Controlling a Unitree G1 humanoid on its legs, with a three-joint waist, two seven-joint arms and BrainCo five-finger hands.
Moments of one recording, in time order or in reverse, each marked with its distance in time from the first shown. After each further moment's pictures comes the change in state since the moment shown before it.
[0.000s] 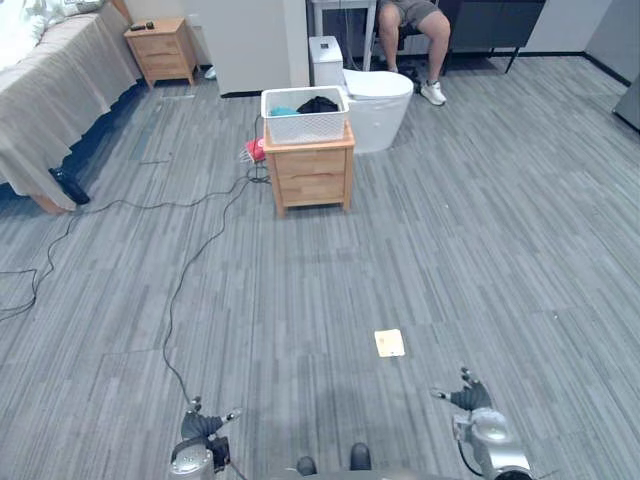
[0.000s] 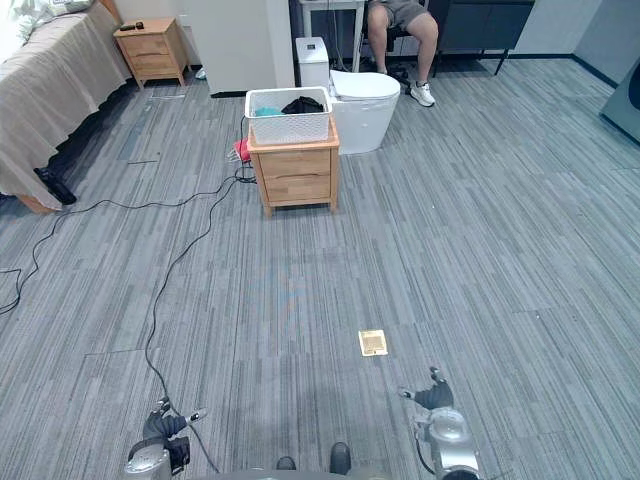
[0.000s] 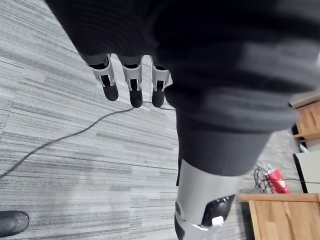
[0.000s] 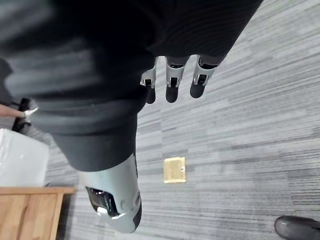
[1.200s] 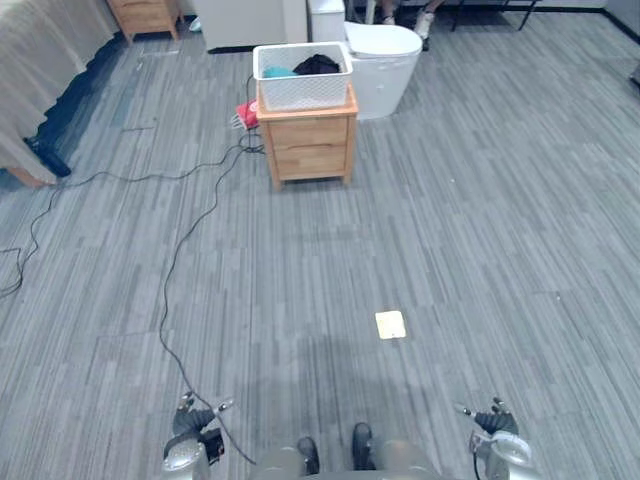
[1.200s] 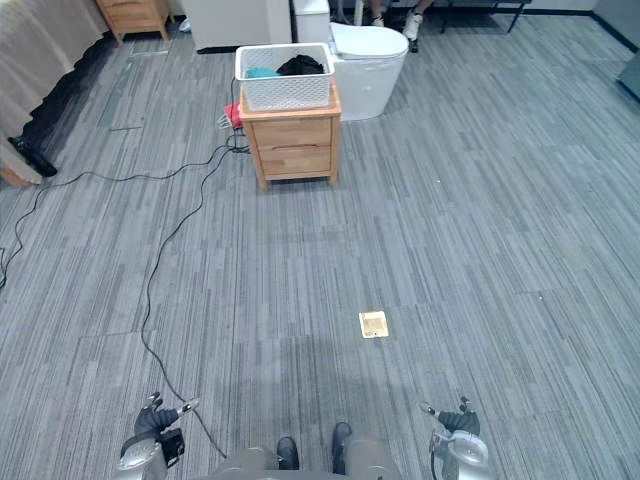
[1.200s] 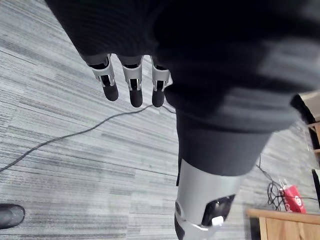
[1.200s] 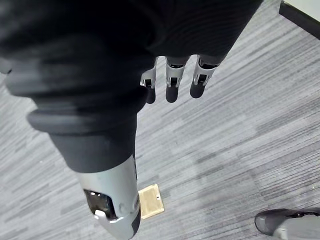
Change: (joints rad) left arm -0.045 0.002 -0.054 -0.103 -0.102 0.008 0.006; right arm -0.008 0.068 -0.088 -0.022 0.117 0.018 -0.076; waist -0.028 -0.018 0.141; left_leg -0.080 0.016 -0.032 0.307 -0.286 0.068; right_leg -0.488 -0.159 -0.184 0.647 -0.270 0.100
